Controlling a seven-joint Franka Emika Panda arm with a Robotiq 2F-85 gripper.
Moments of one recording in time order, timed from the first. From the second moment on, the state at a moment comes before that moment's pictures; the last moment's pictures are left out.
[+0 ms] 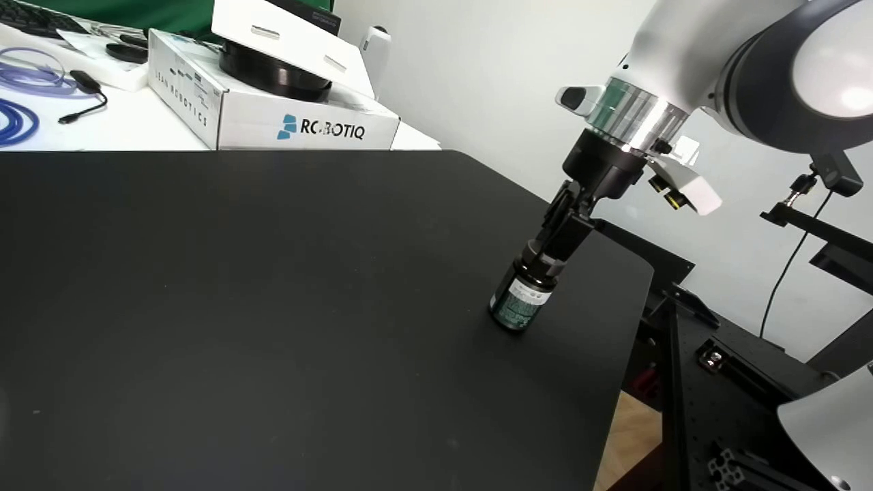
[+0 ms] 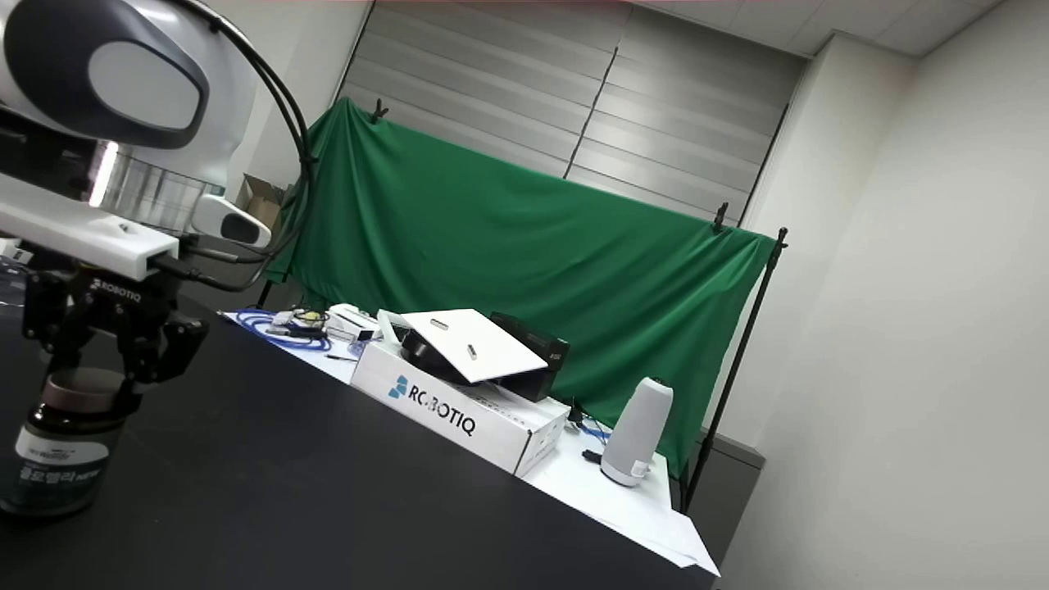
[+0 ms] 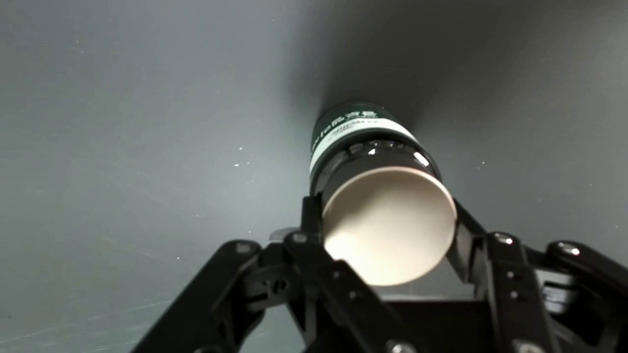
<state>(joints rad) 0.04 0.09 0.04 -2.77 -0.02 2.93 -0.19</state>
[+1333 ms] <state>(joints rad) 0.07 -0.22 0.10 -2.68 -0.06 2.48 -0.09</state>
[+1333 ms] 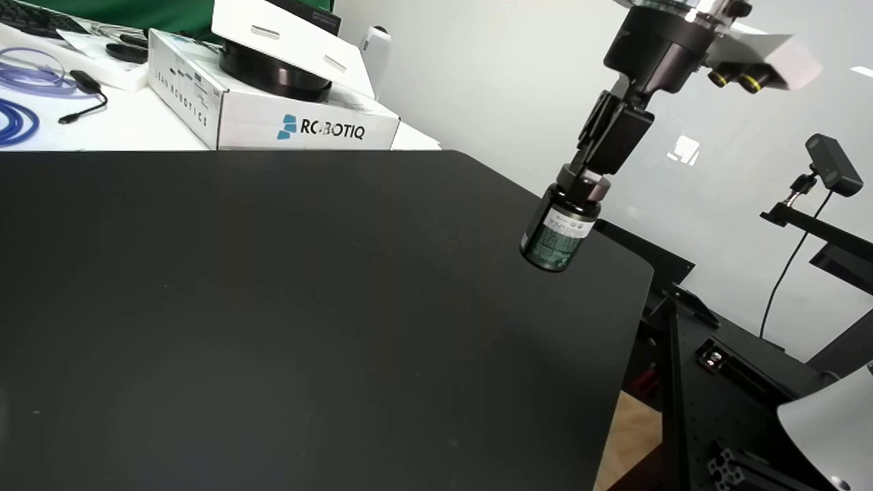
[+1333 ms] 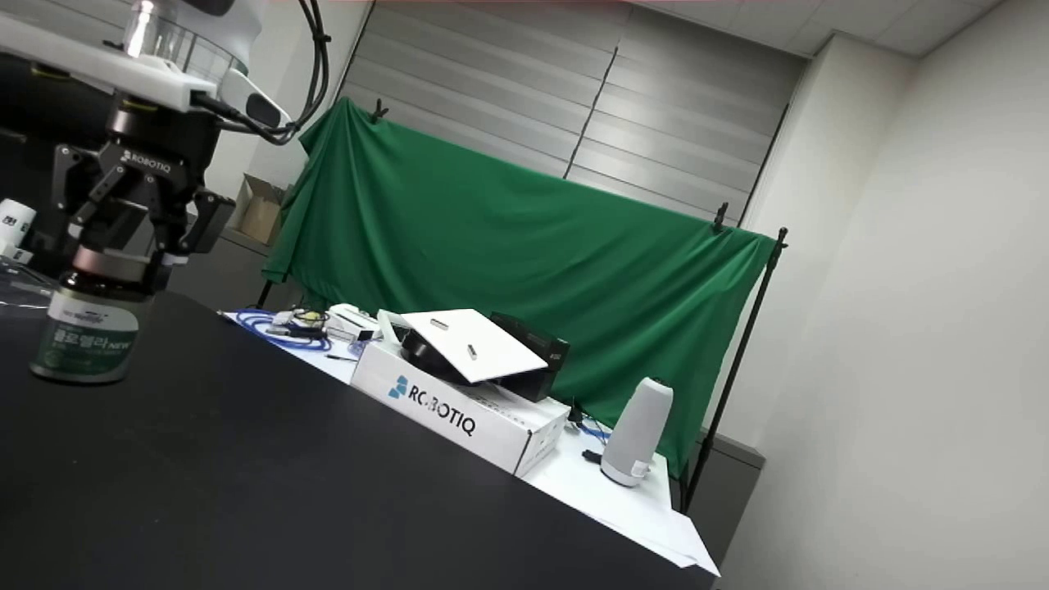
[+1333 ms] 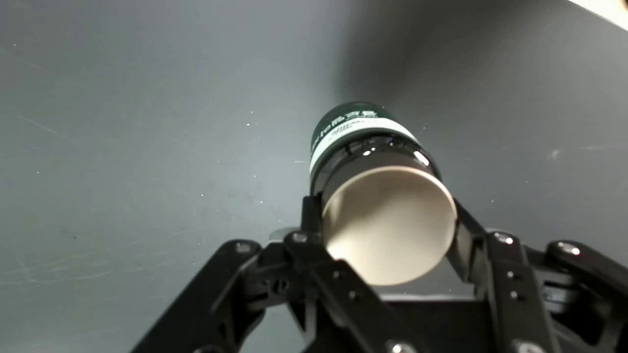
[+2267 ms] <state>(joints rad) 0.15 -0.23 0.16 -2.58 -0.06 2.37 -0.10</state>
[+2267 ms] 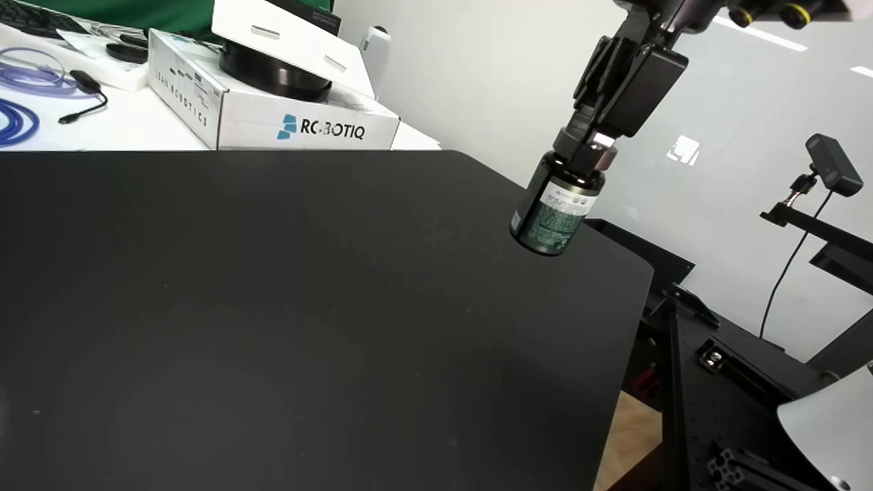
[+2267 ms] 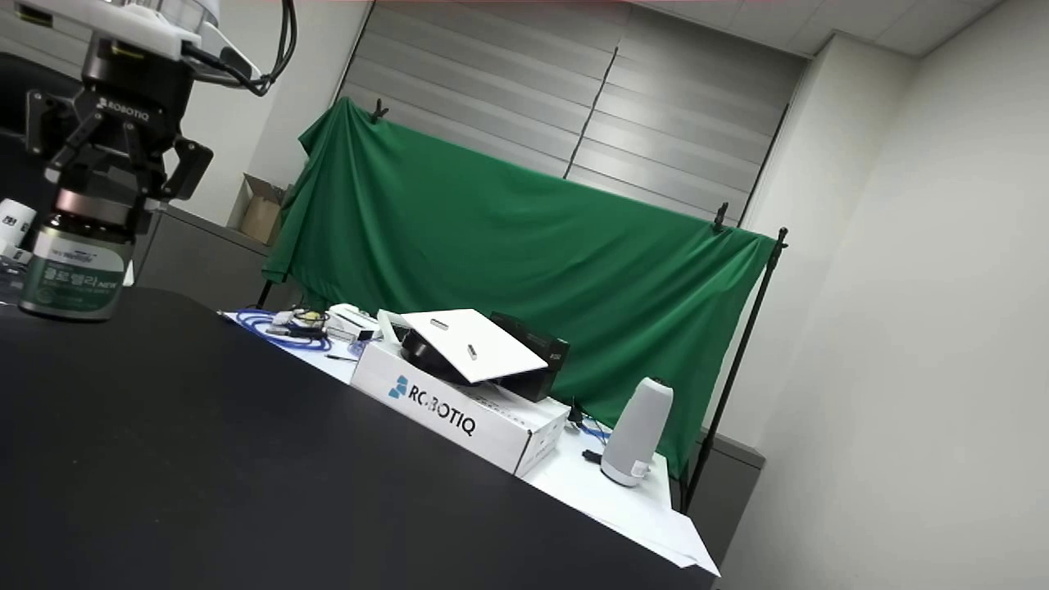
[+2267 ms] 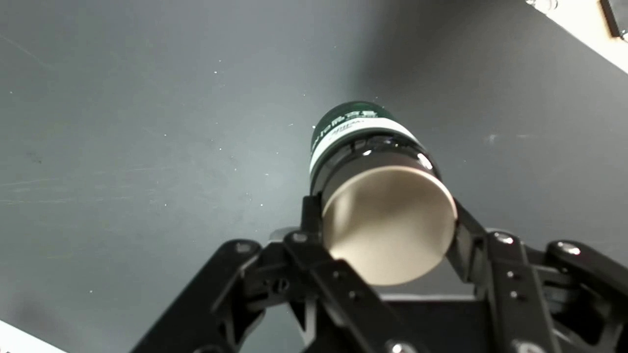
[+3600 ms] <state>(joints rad) 0.14 -0.02 0.14 -2.28 -0.10 2.43 -0.18</state>
